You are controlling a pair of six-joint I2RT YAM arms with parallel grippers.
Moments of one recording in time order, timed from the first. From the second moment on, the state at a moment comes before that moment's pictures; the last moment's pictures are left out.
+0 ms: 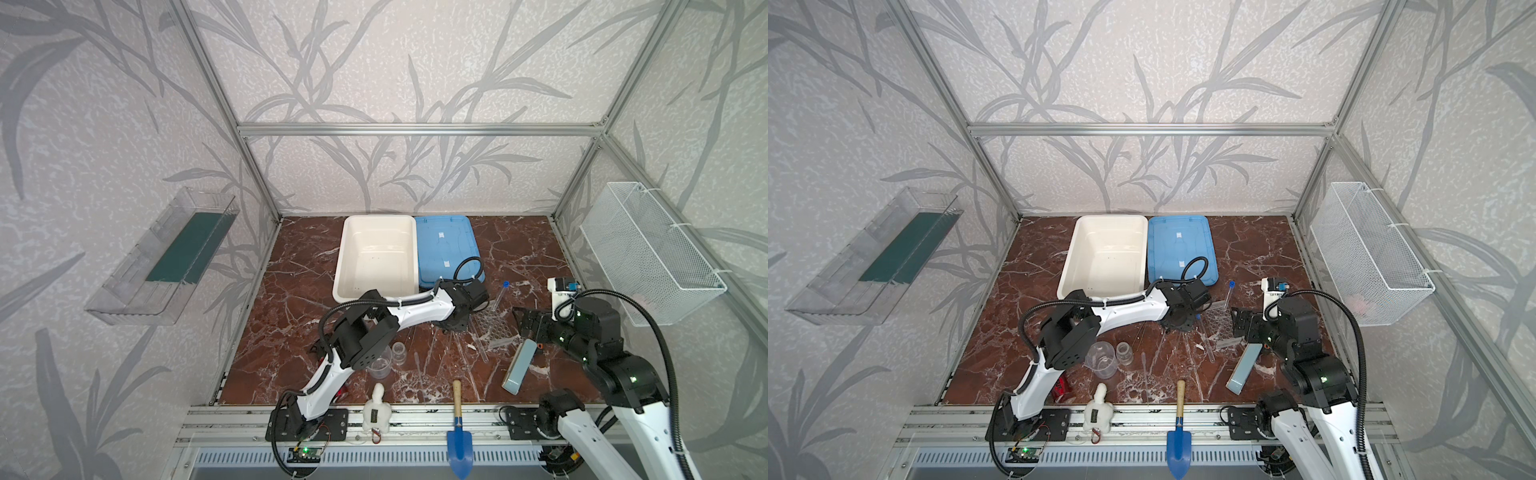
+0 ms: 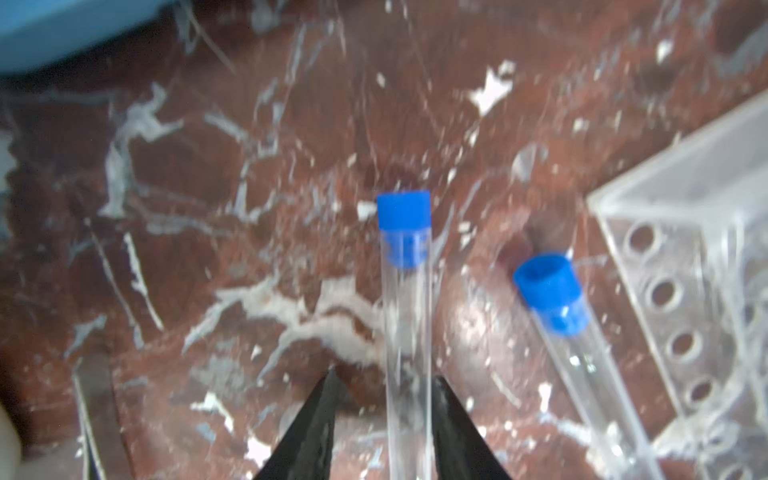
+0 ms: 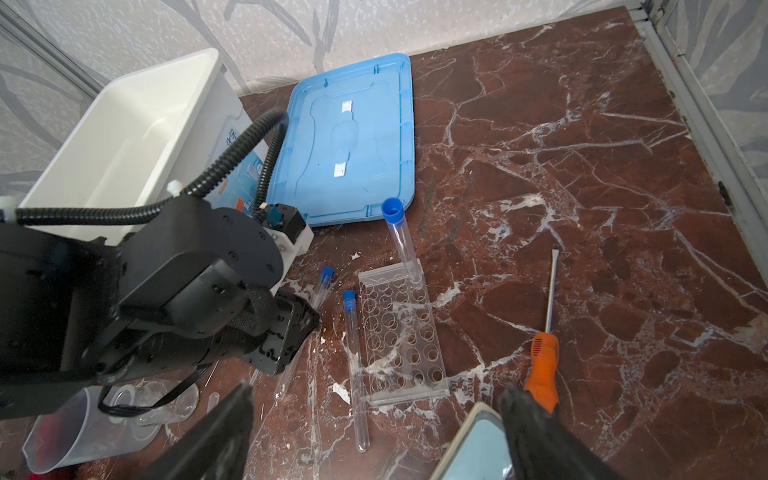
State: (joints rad) left arm -1.02 2.19 1.65 -0.81 -0.16 -0.72; right arm 0.21 0.54 0.80 -0.88 -0.09 0.29
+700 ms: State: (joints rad) left arm -1.09 2.08 1.50 -0.85 -0.10 -0.72; right arm 0.21 0.54 0.79 -0.87 -0.09 0.29
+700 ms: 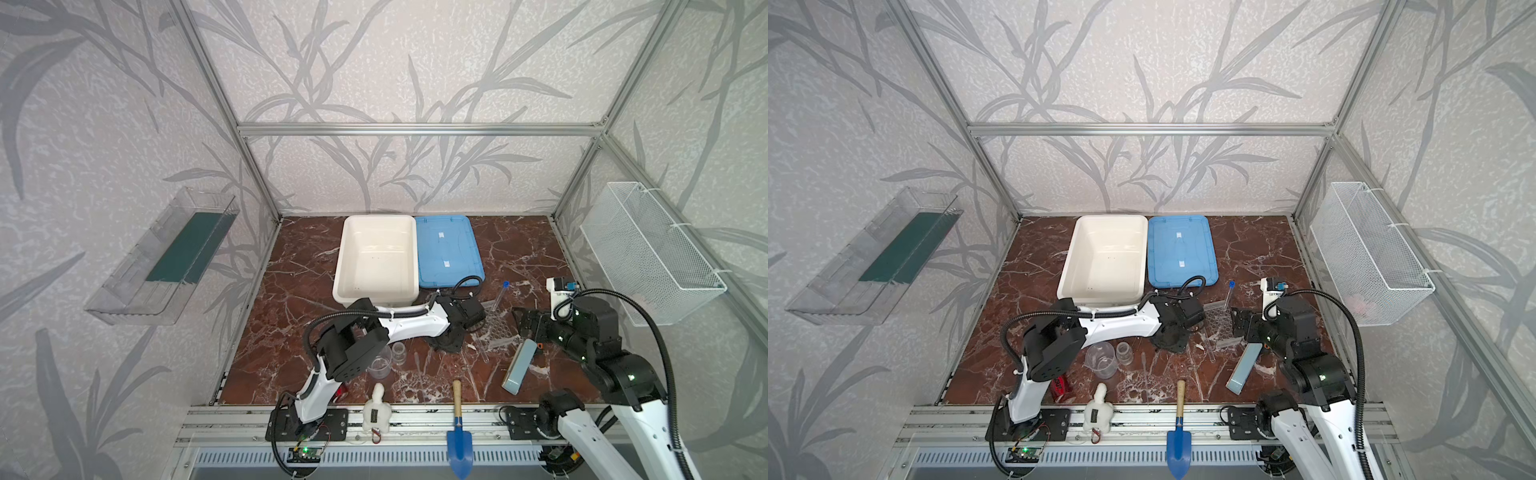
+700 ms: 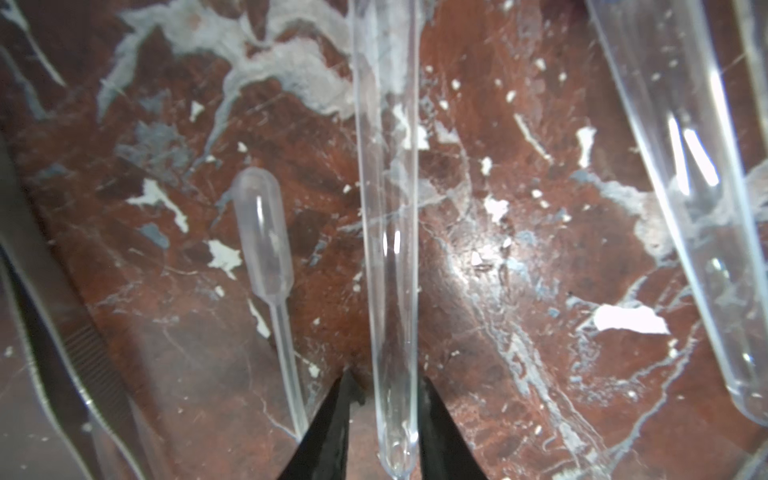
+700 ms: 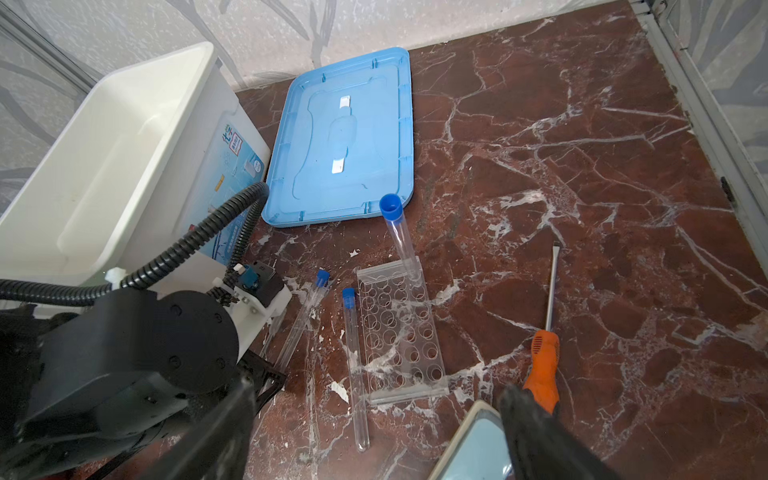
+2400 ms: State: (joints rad) left arm -1.07 2.03 1.42 -0.69 -0.12 -0.64; right arm 0.21 0.71 0.79 -0.83 -0.22 0.31
